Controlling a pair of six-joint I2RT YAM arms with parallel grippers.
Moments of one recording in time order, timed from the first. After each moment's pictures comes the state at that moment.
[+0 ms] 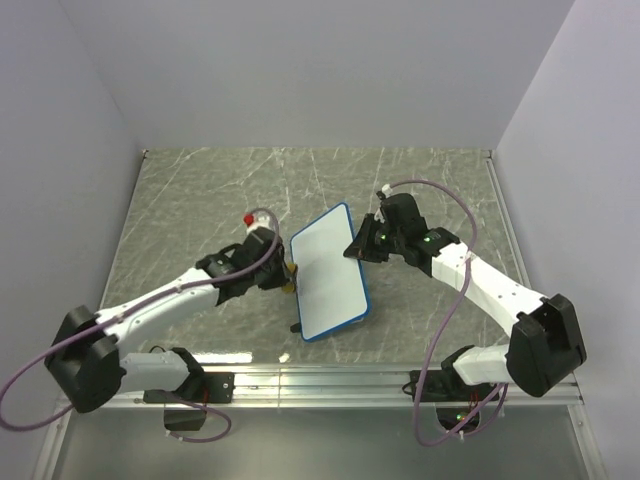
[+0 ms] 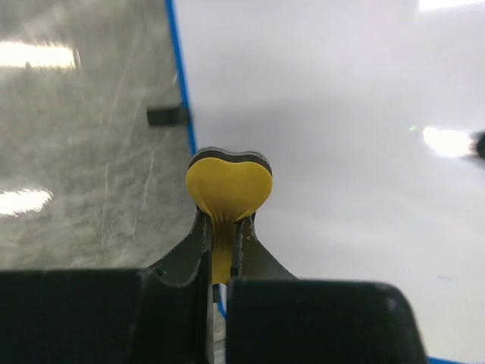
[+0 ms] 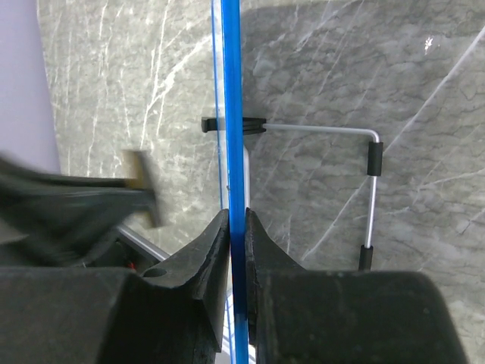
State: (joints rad) left arm -0.75 1.23 0.79 -0.40 -0.13 -0.87; right arm 0.54 1.32 0.95 -0.37 -0.25 0.73
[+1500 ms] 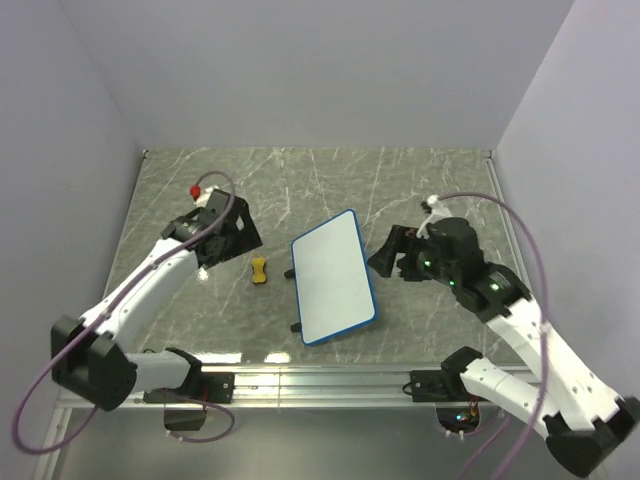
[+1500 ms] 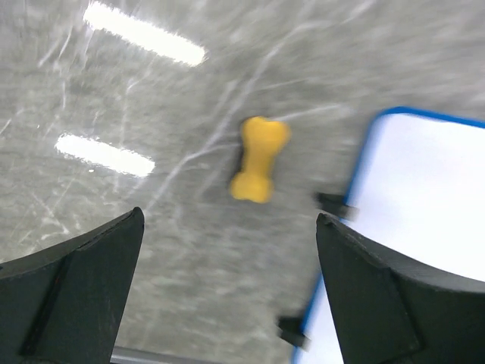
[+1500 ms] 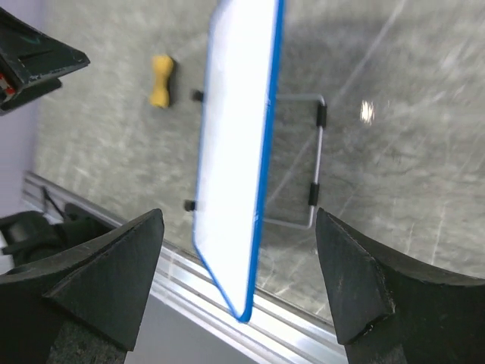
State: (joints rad) left arm -0.43 1.29 1.04 -0.79 -0.30 -0.79; right arm 0.55 0.87 0.91 -0.67 -0.10 0.61
